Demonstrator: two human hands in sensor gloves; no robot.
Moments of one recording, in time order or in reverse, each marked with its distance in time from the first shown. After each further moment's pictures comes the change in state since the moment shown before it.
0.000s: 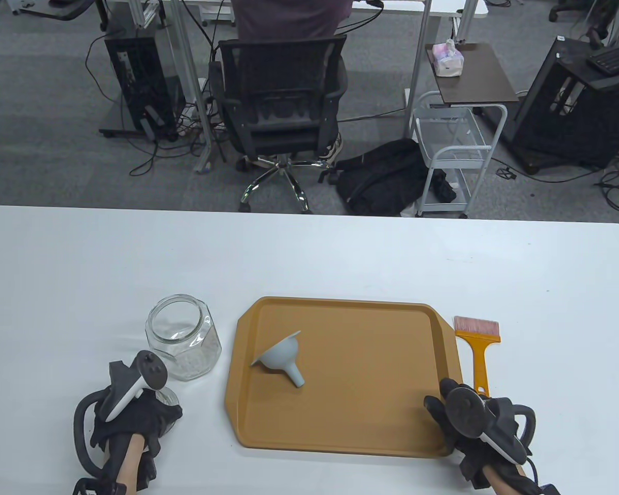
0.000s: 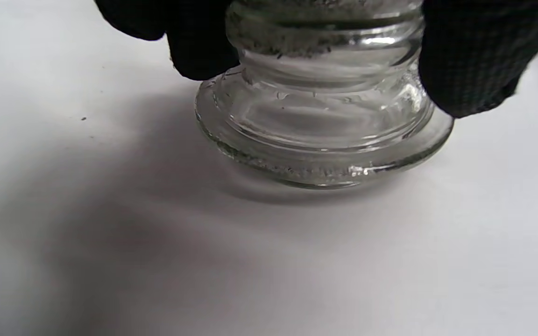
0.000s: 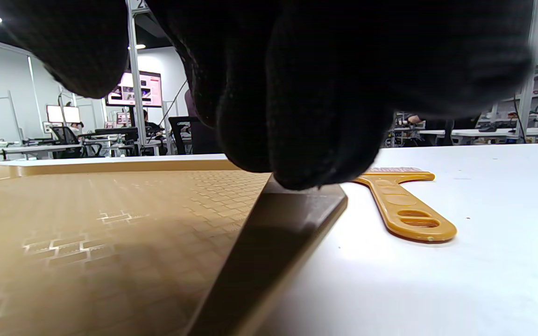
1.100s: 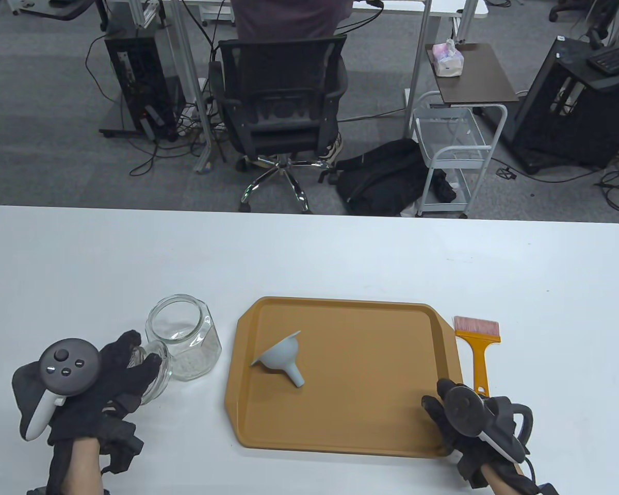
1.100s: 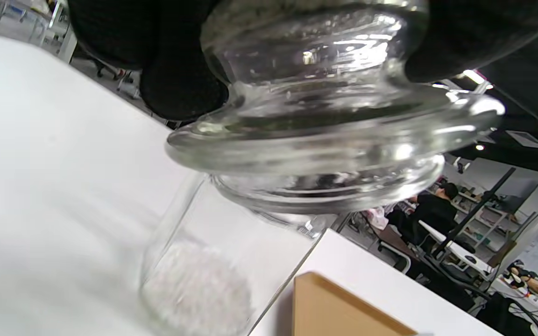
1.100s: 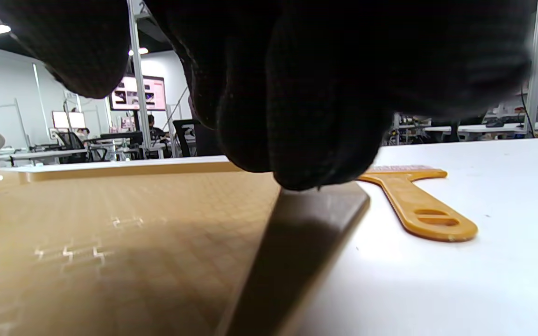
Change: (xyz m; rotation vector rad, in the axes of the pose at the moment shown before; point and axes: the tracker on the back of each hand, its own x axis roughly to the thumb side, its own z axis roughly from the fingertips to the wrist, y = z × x) left_hand -0.021 0.105 0.090 0.478 -0.419 0.458; right_hand 0.004 -0.004 0.001 -0.017 -0.013 -0.029
